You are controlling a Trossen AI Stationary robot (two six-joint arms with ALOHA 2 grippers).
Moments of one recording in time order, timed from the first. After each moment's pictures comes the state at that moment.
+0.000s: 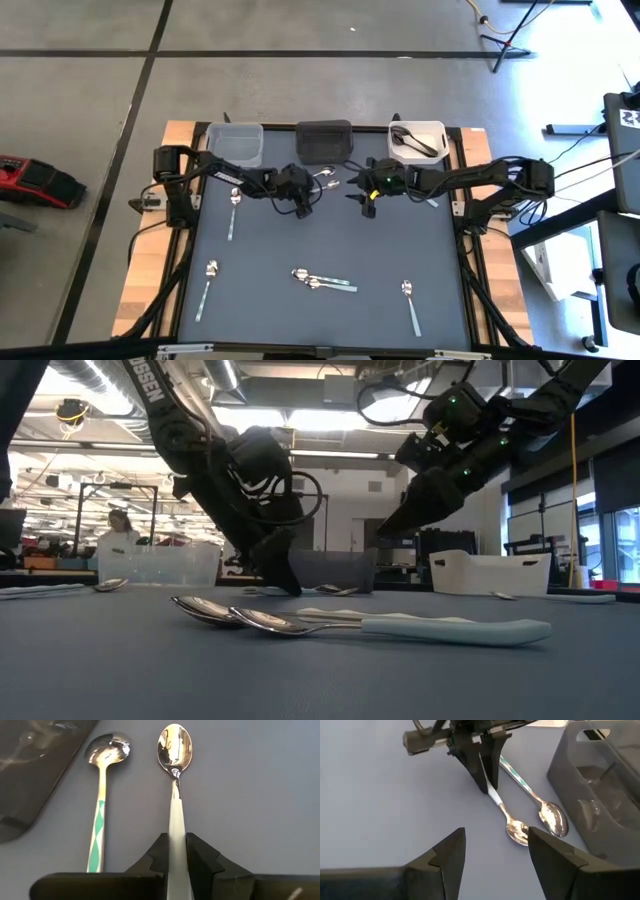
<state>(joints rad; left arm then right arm) 0.23 1.84 0.79 0.21 -0.13 -0.11 -0.24 1.47 0.62 0.27 -0.08 -0.17</state>
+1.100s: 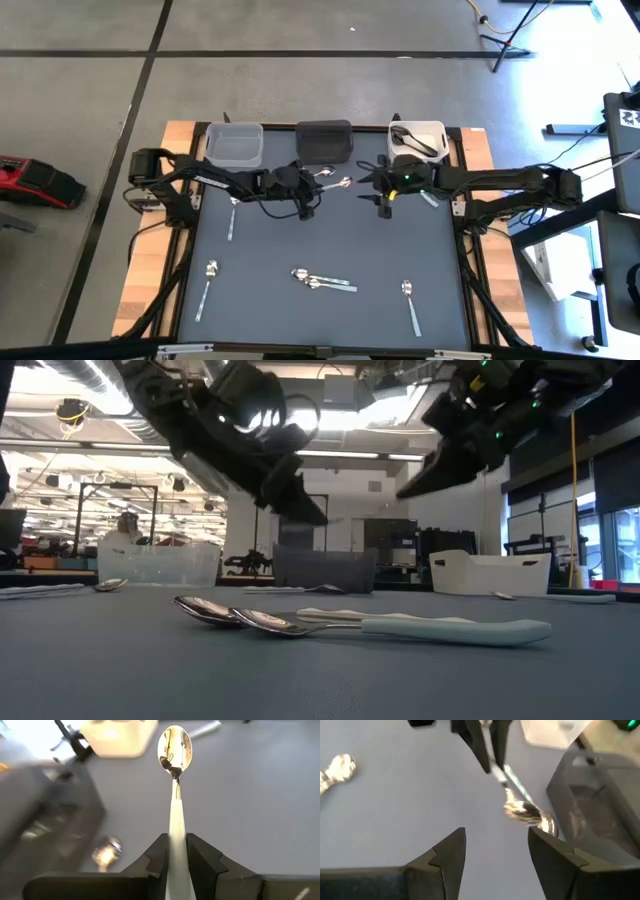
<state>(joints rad) 0.14 1.64 0.78 0.35 -0.20 0.04 -0.22 1.20 0.62 0.03 -0.13 -0.25</state>
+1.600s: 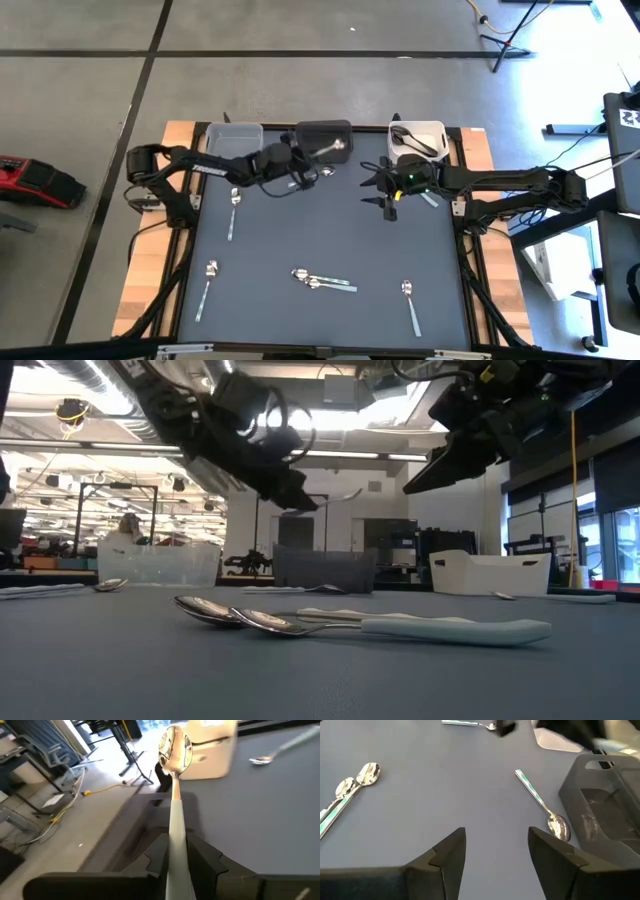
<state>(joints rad) 0.33 1.63 0.78 0.49 -0.31 0.29 -0.22 1.15 0.62 -0.03 -0.19 -0.24</state>
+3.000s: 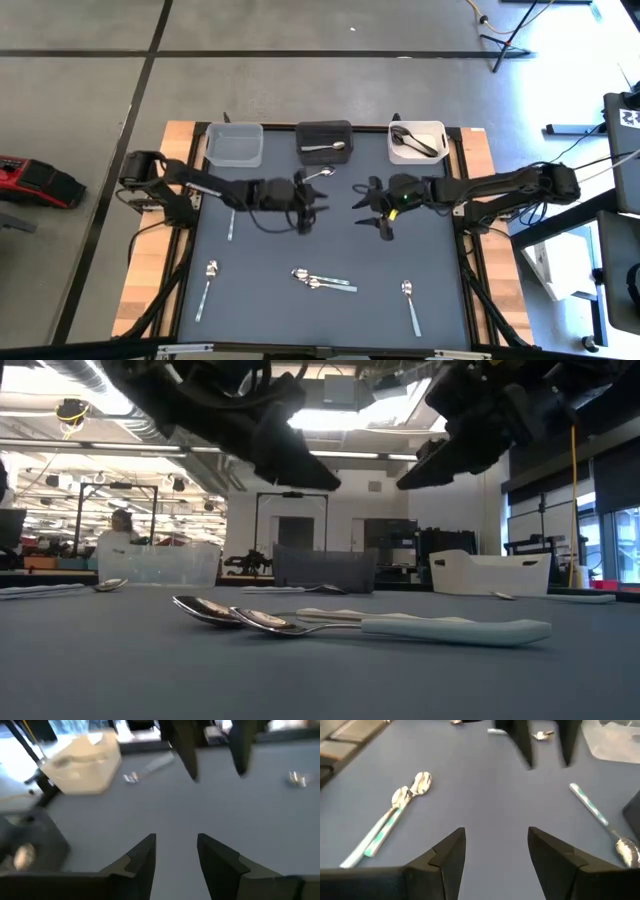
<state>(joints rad) 0.00 1.59 0.78 0.39 -0.20 0.05 -0.02 1.24 0.62 0.08 -0.19 -0.14</state>
